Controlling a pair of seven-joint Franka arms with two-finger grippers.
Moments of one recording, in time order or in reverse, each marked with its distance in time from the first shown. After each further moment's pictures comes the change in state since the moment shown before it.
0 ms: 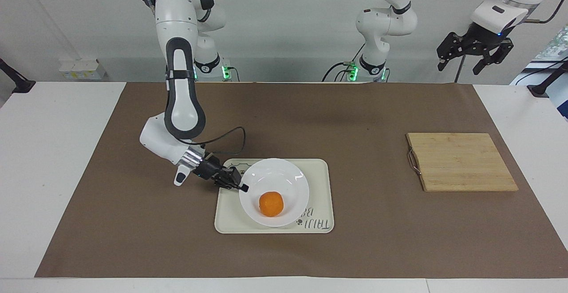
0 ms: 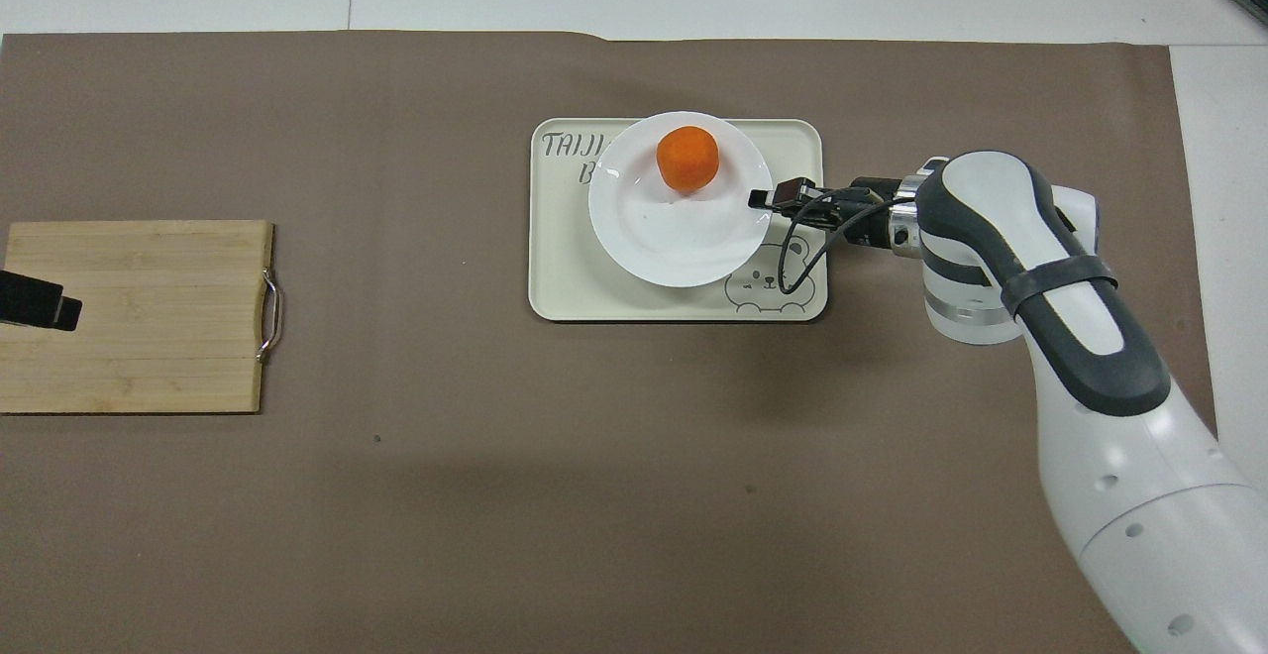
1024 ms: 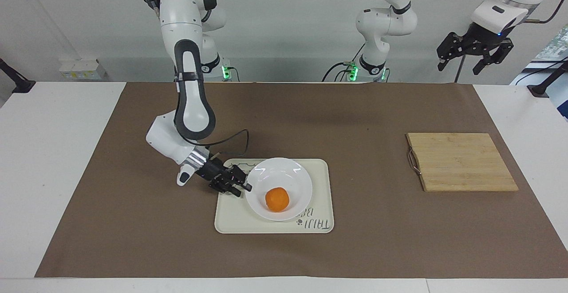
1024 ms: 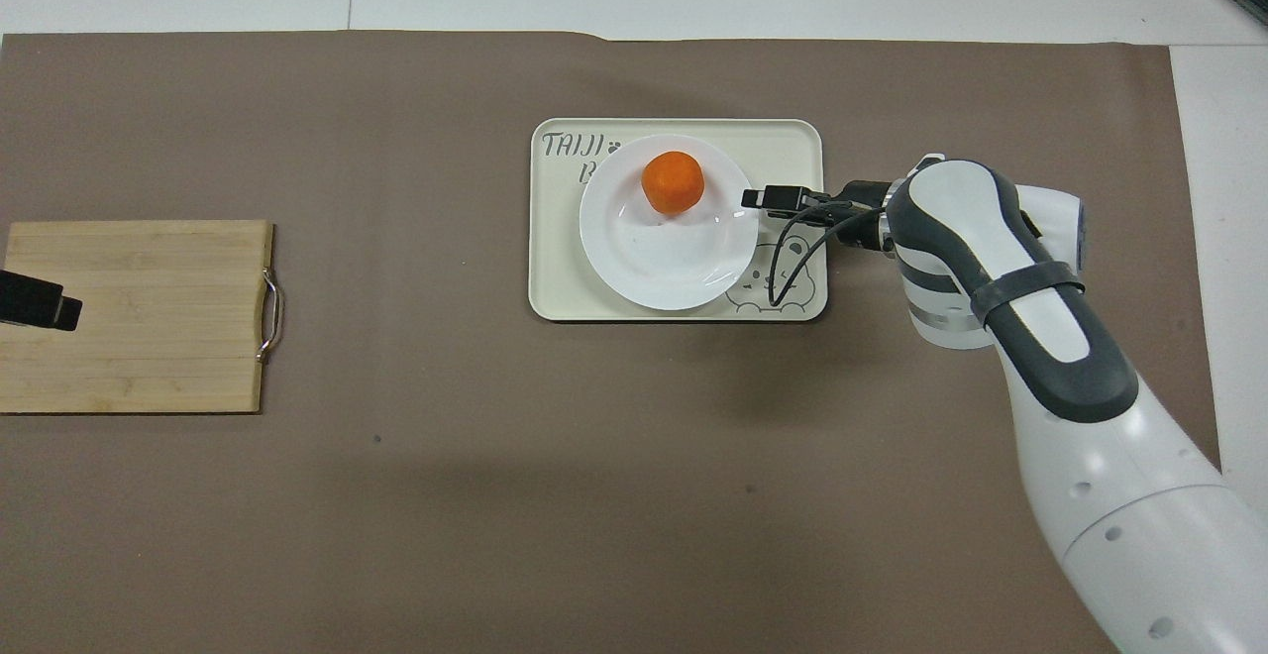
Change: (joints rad) left arm 0.000 0.000 0.000 0.000 0.000 0.000 0.000; right arm 0.028 -0.003 -0.003 0.001 -0.130 0.134 -0.073
